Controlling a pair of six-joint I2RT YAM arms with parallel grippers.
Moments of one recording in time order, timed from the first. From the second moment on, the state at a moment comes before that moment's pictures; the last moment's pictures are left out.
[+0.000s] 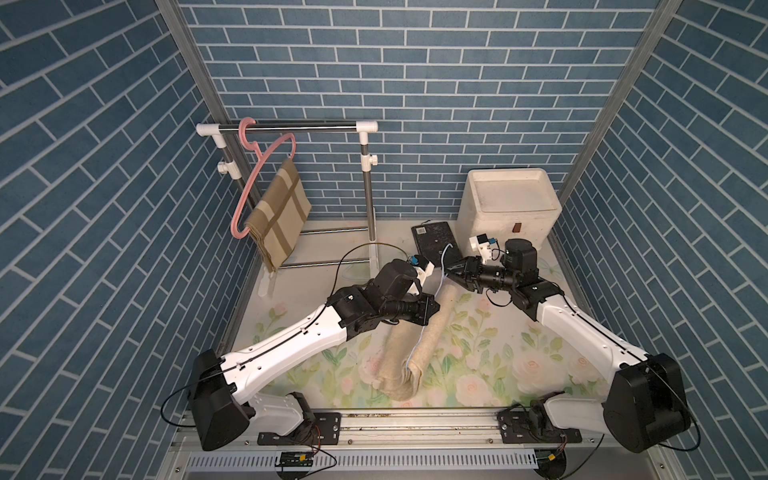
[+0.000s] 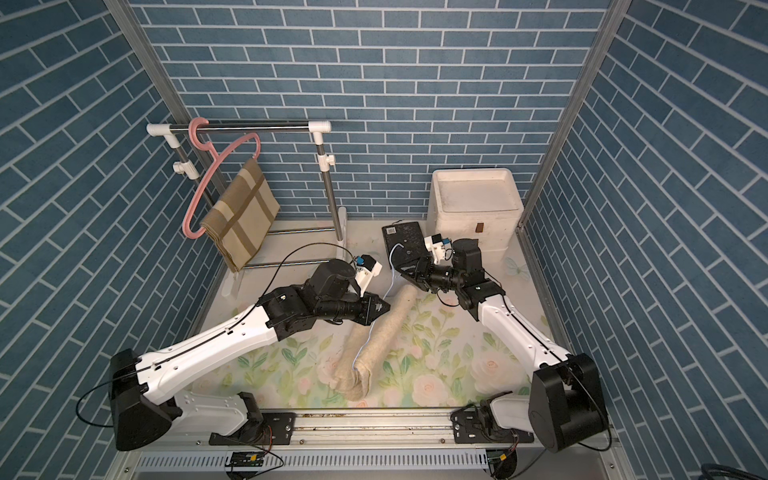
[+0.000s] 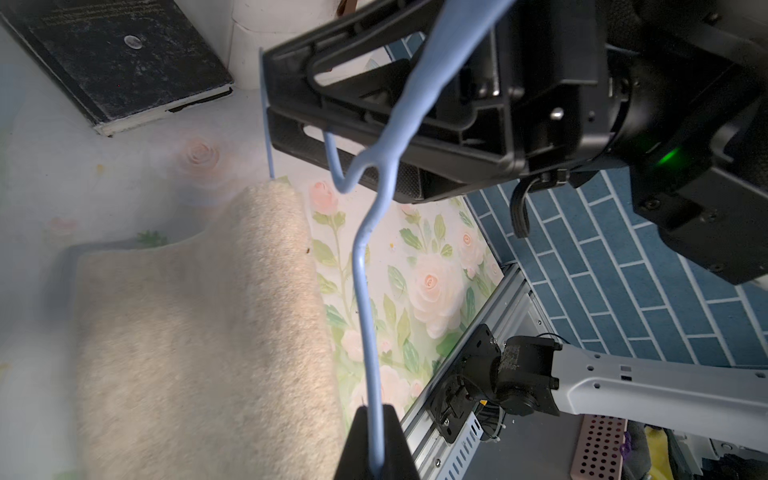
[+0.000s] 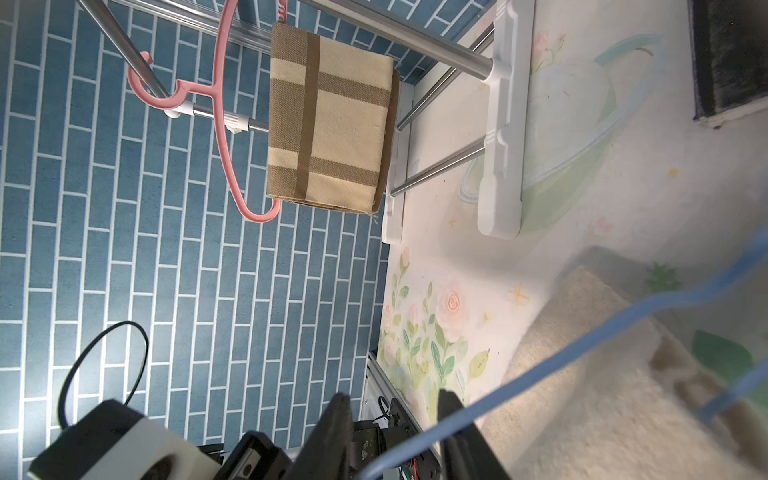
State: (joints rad) left arm -0.91 1.33 1.22 -0.53 0.22 -0.62; right arm 0.36 1.31 0.92 -0.04 -0.83 0.92
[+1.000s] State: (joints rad) left arm -0.78 1.47 1.69 -0.96 0.14 -0.41; right arm 0.39 1.47 1.07 -0.10 -0.75 0.34
